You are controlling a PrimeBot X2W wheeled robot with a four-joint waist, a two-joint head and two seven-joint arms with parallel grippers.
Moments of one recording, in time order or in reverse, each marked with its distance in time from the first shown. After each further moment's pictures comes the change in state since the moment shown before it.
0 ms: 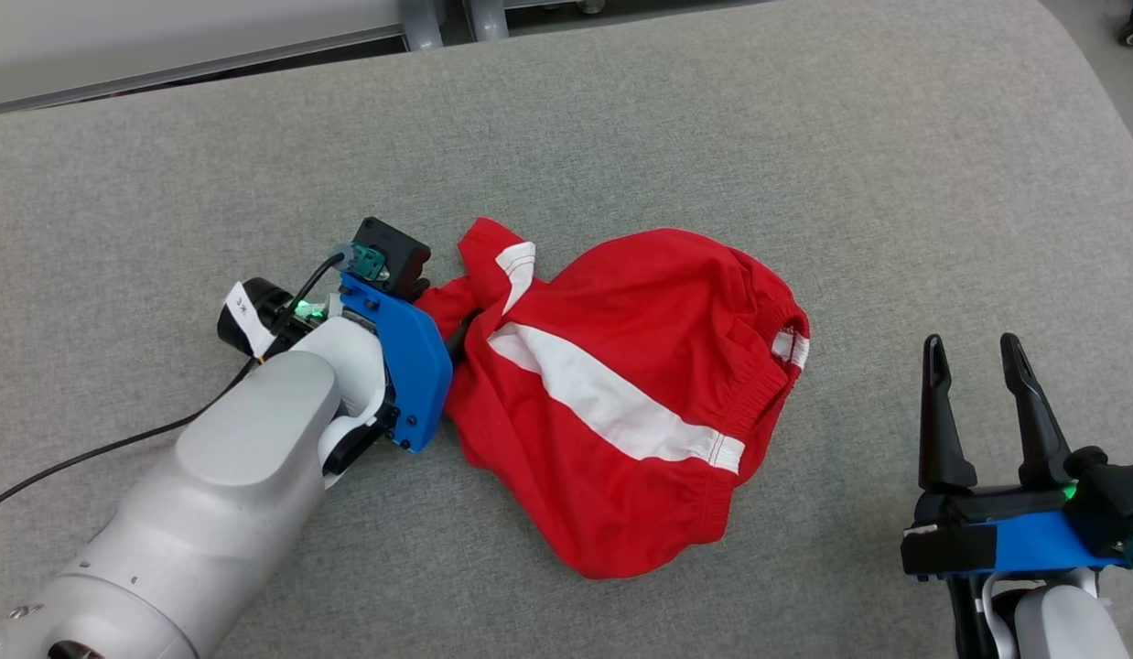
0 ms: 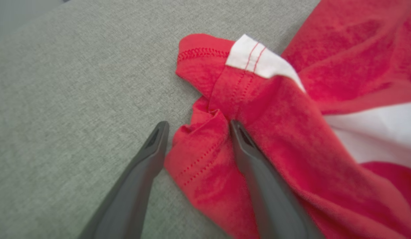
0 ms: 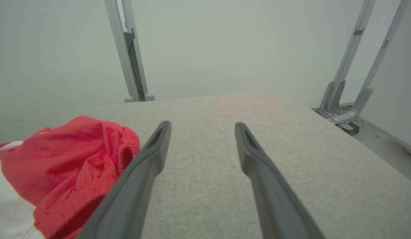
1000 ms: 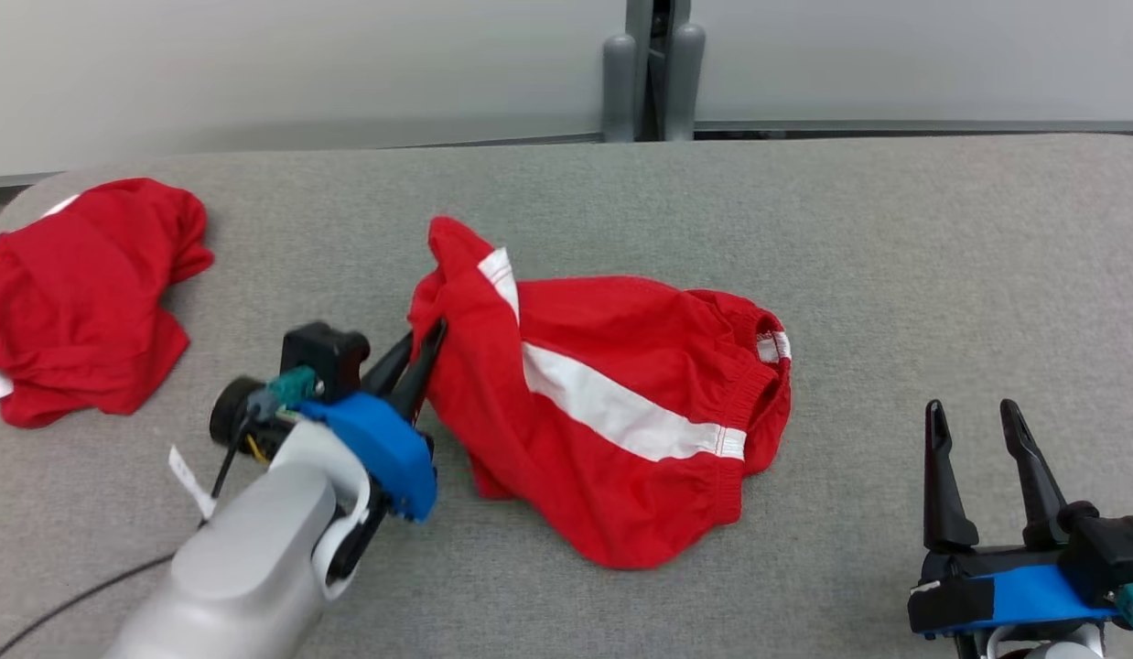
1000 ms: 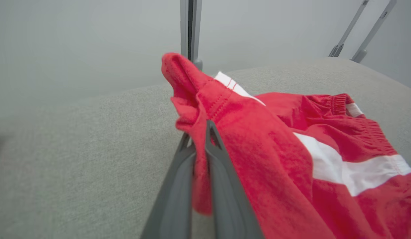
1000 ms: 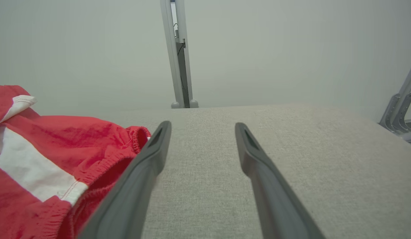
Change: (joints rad) left arm 0.200 0.029 0.105 -0.108 -0.050 0.114 -0.408; right arm 0.090 0.001 -0.022 0.022 -0.026 0.000 0.000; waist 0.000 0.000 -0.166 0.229
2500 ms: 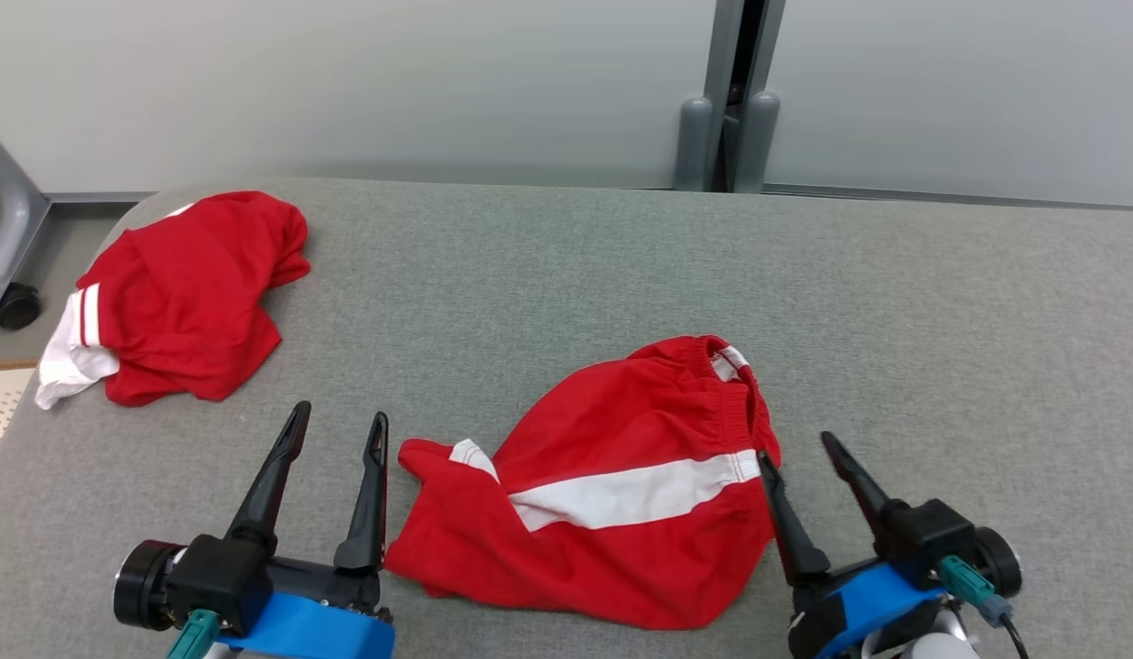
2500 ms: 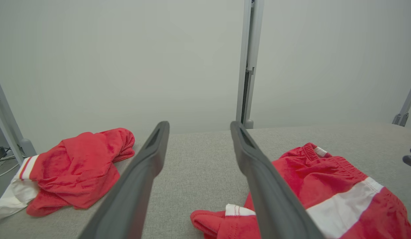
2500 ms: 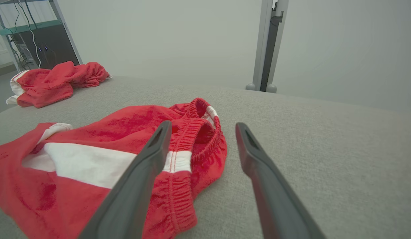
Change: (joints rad) left arm 0.702 -0.052 0.687 -0.730 0.586 0.096 0.000; right arm -0.061 -0.027 0.251 0.162 -0.016 0.000 0.041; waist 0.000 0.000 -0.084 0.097
